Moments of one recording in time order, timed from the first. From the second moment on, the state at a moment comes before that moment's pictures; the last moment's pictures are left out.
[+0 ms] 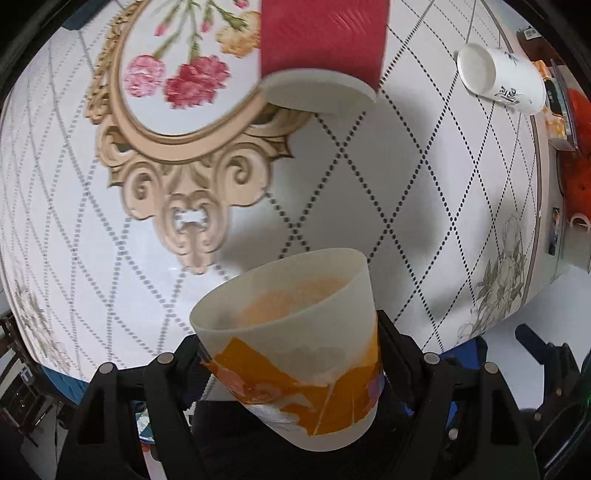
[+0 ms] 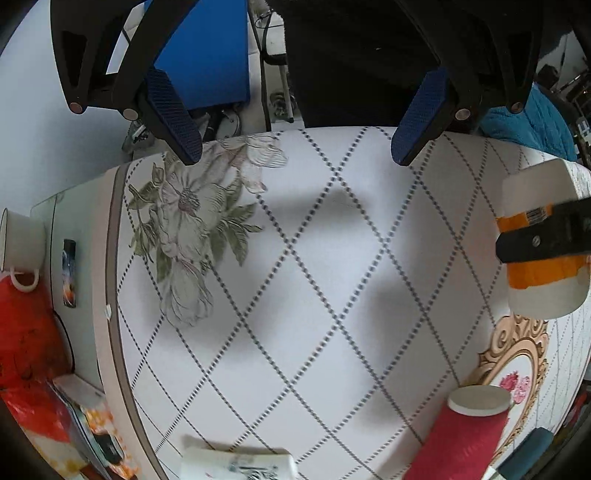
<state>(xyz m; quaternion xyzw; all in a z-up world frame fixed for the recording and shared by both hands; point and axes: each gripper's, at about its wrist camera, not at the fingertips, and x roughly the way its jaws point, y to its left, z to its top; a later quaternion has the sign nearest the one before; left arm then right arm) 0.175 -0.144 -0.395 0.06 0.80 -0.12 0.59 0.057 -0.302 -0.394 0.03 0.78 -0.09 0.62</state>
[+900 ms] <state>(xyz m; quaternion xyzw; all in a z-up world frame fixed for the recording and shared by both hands) 0.173 -0.164 -0.446 0.08 0.80 -0.08 0.59 0.080 -0.333 -0.381 0.05 0.77 -0.11 0.62</state>
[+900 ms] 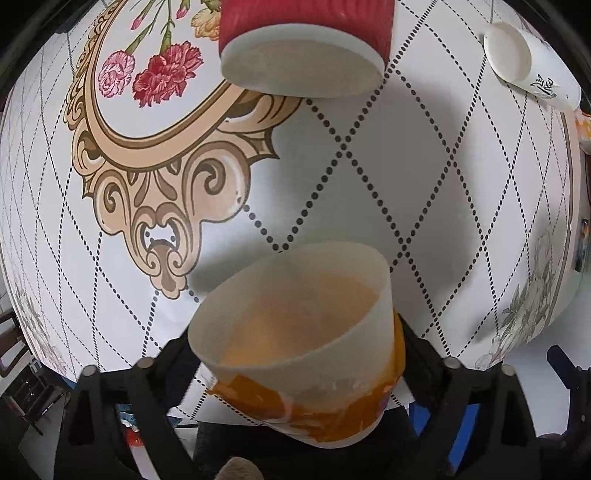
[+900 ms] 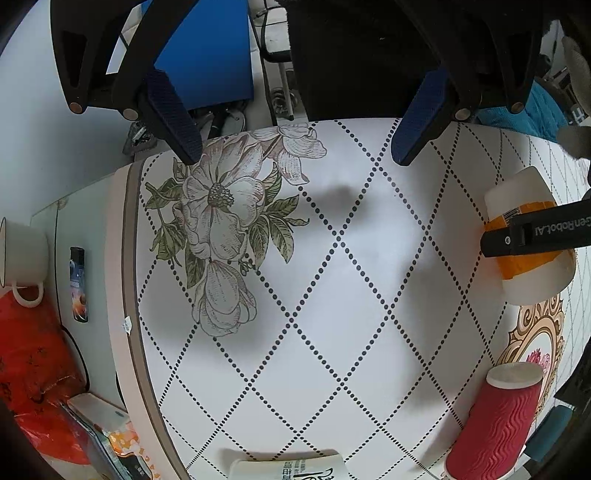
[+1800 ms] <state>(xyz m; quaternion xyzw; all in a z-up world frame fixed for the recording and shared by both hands) 0.160 -0.060 -0.308 0.00 0.71 -0.02 0.70 0.091 -0.283 -0.328 0.06 0.74 -0.01 0.67</state>
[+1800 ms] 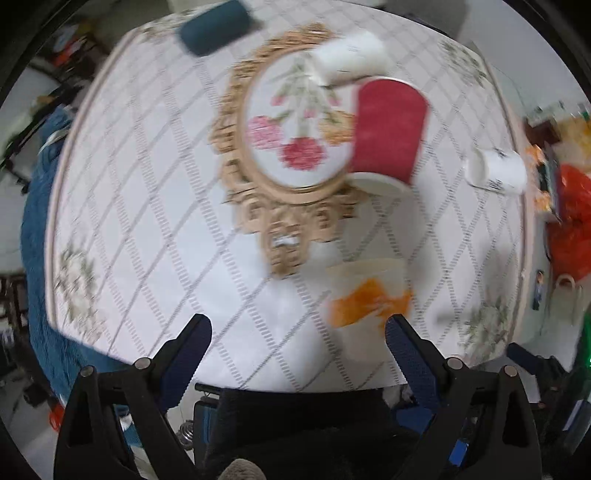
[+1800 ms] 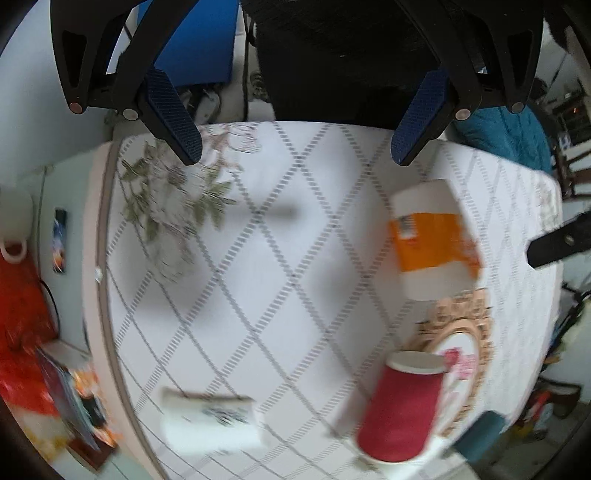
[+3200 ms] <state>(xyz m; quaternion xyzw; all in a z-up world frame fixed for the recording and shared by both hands) 0.109 0.042 -0.385 -0.08 0.73 0.06 0.67 0.014 -0.138 -0.353 -0.88 0.08 0.42 0.19</state>
